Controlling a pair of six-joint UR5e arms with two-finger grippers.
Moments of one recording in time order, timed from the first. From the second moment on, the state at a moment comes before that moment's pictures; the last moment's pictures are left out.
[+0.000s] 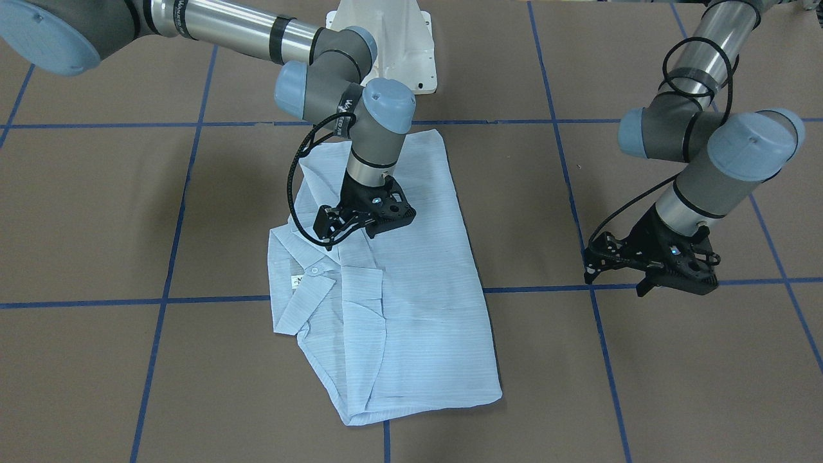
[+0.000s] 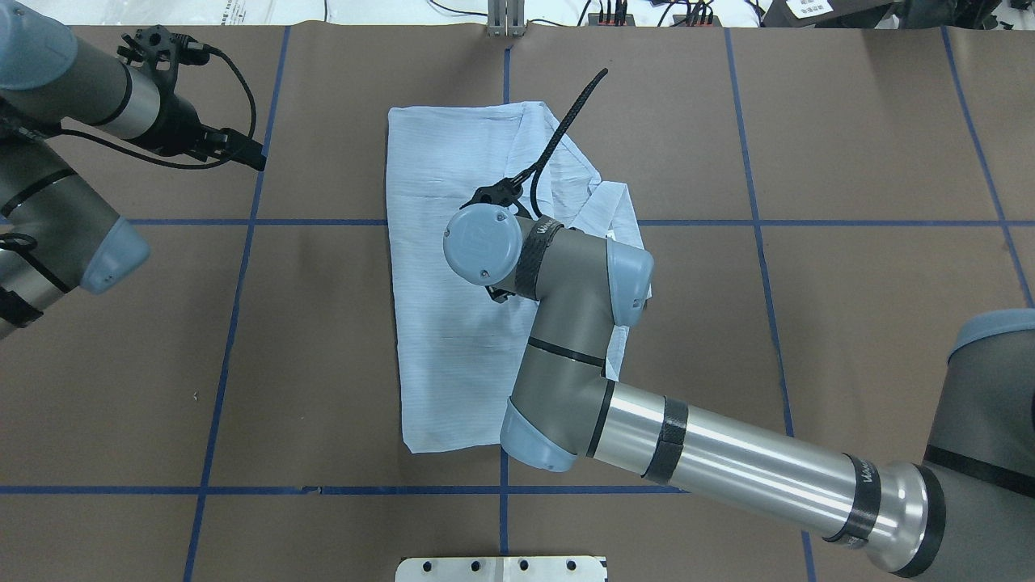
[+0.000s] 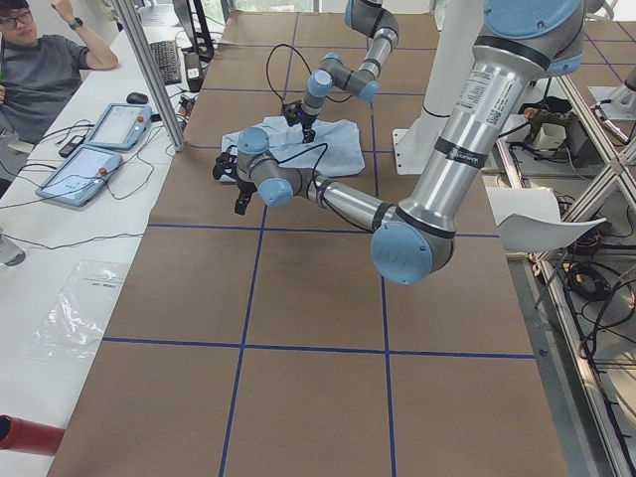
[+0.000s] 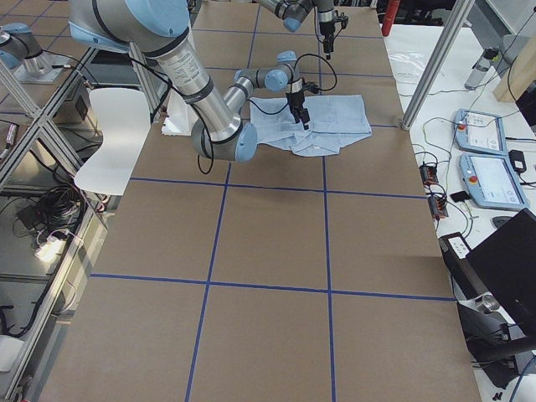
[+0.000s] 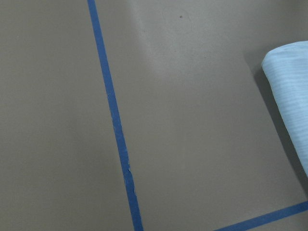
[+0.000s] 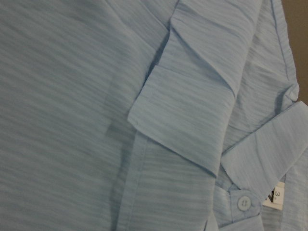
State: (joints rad) left arm -0.98 -1.99 -1.47 -2.14 -2.12 -0.74; right arm 0.45 -0.68 1.35 -1.68 1.50 0.74
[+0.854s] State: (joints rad) left arm -0.98 -1.99 -1.47 -2.14 -2.12 -0.74; right arm 0.48 -0.68 1.33 -1.70 1.50 0.71
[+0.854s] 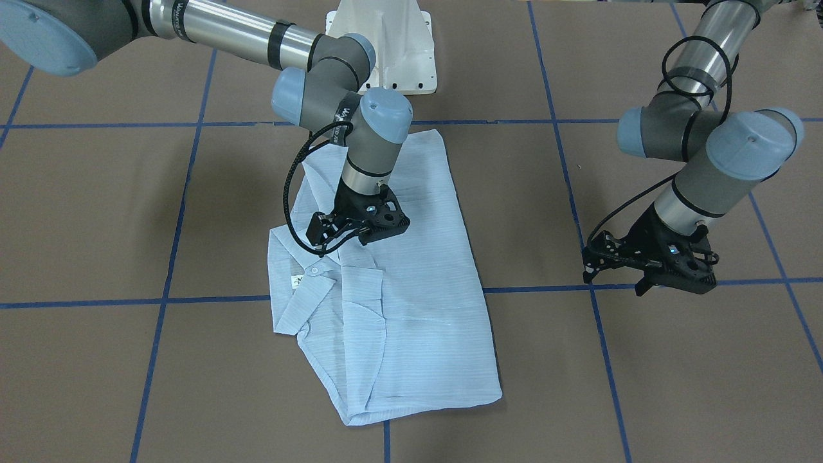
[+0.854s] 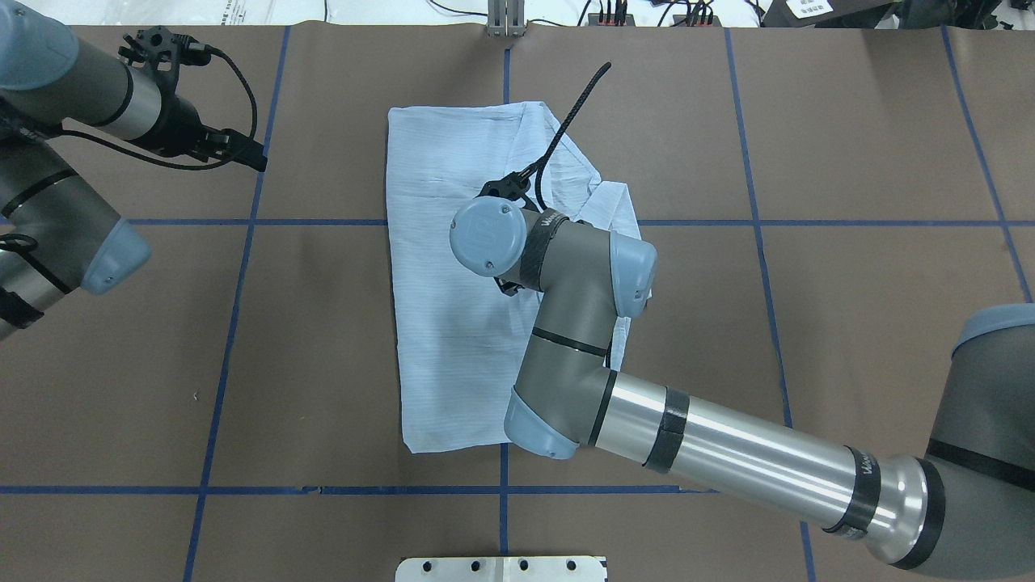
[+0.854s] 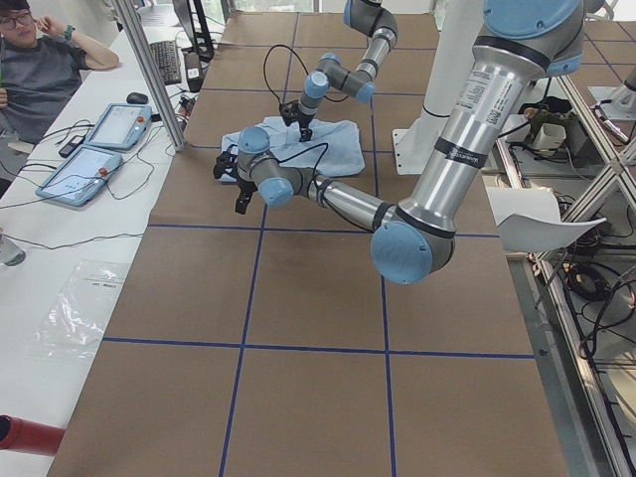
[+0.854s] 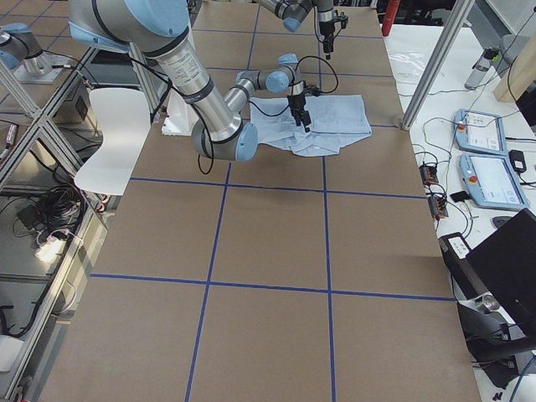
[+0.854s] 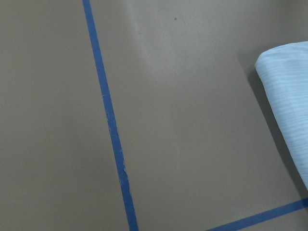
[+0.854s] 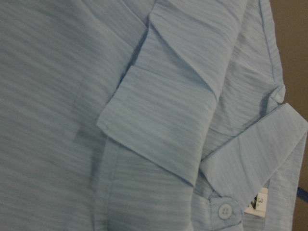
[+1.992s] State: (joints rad) left arm -0.97 -1.99 -1.46 -2.14 -2.12 -0.74; right arm 0.57 -0.76 1.42 -1.67 1.56 0.67
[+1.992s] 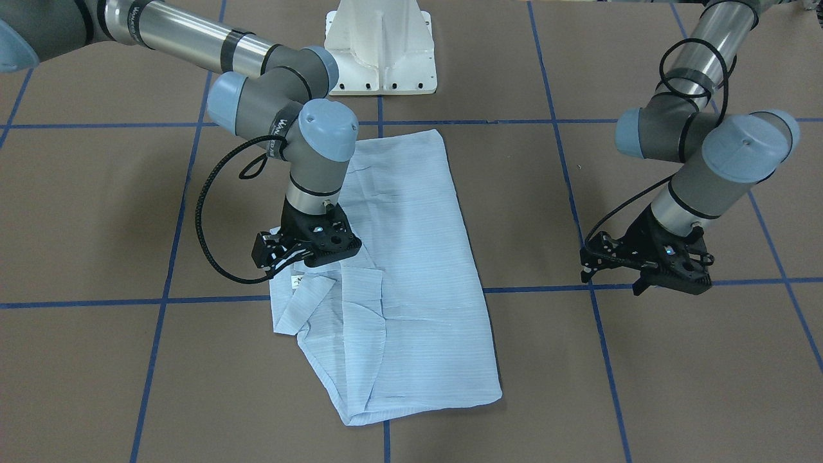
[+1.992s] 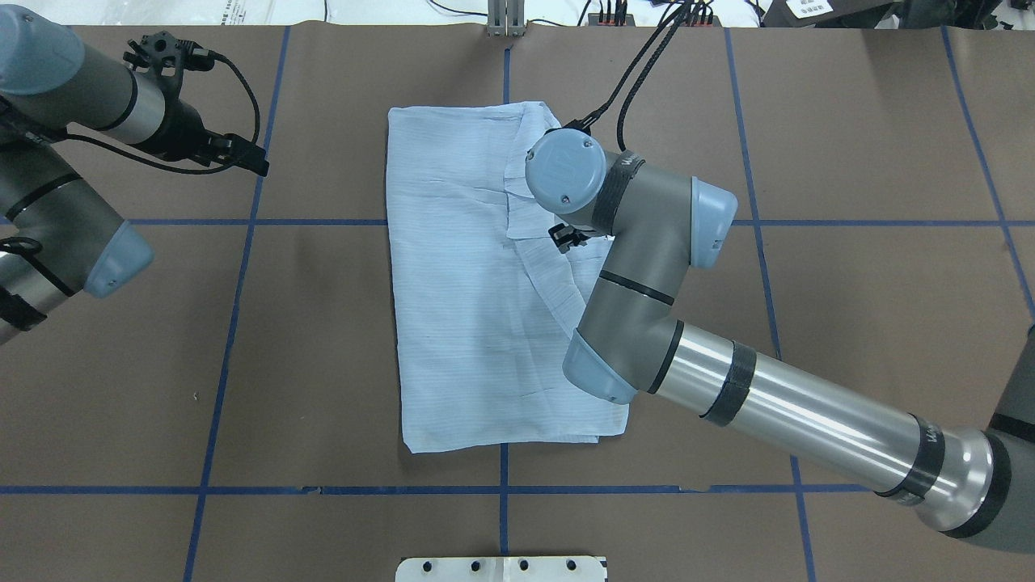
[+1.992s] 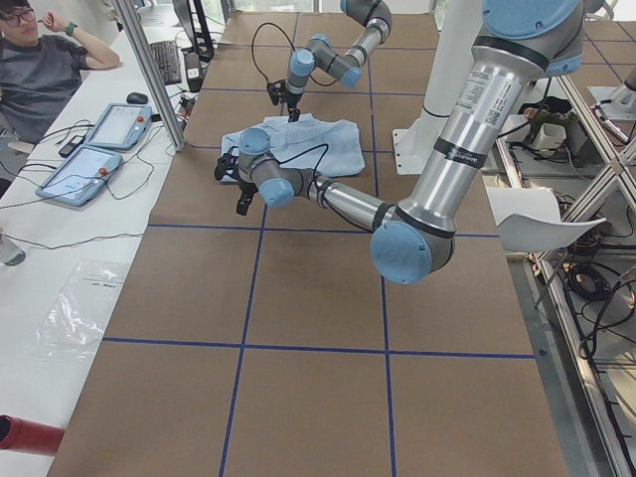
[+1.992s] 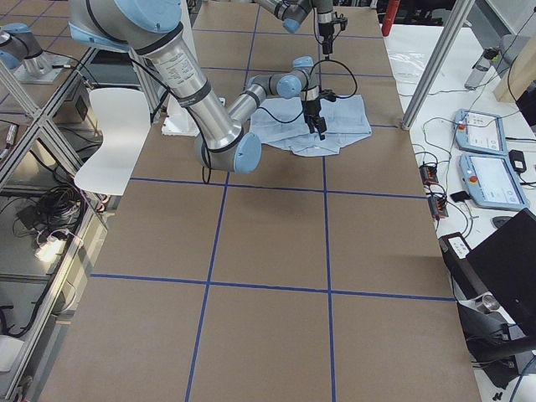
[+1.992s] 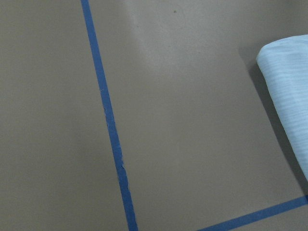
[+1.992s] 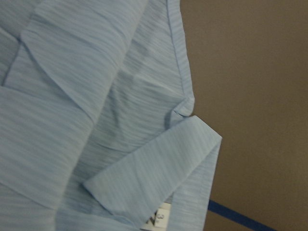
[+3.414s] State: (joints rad) left arm -0.96 -1.99 -1.46 -2.14 -2.12 -0.73; right arm 0.47 -0.67 1.30 -1.65 1.51 0.76
